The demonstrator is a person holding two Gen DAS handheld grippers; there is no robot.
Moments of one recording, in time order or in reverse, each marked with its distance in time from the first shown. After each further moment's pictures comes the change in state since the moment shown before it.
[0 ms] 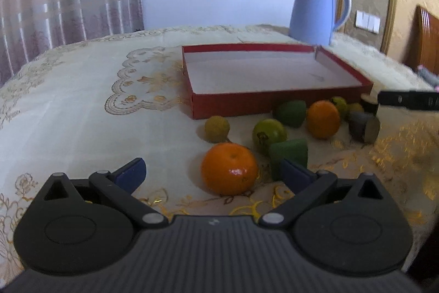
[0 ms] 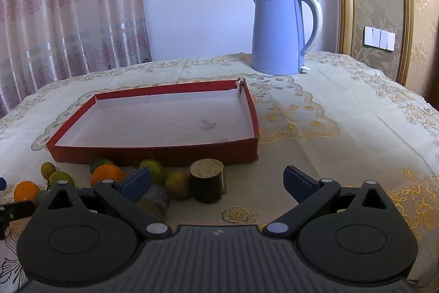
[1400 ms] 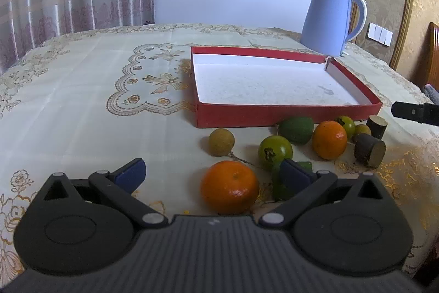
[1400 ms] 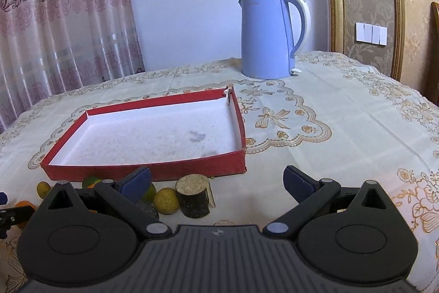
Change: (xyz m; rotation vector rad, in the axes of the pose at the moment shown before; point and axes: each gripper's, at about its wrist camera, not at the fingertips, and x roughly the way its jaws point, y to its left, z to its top) left arm 0.008 0.004 0.017 -0.105 0.018 0.005; right arm 0.001 -0.014 0.009 0.058 -0.023 -0.009
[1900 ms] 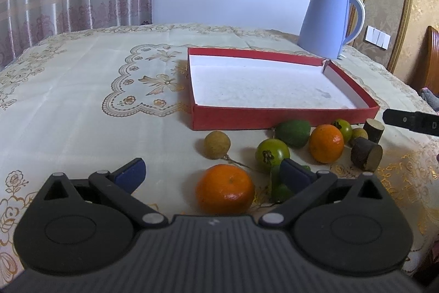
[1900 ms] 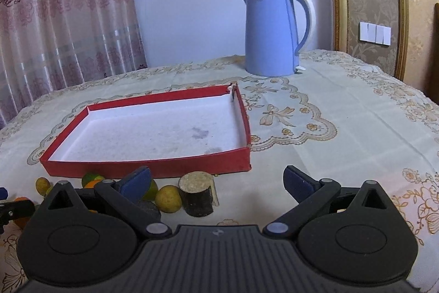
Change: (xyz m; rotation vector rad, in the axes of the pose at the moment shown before) left arm 0.001 0.000 0.001 -0.008 -0.007 -0.017; right arm 0.008 0.004 -0.002 -0.017 0.015 0.009
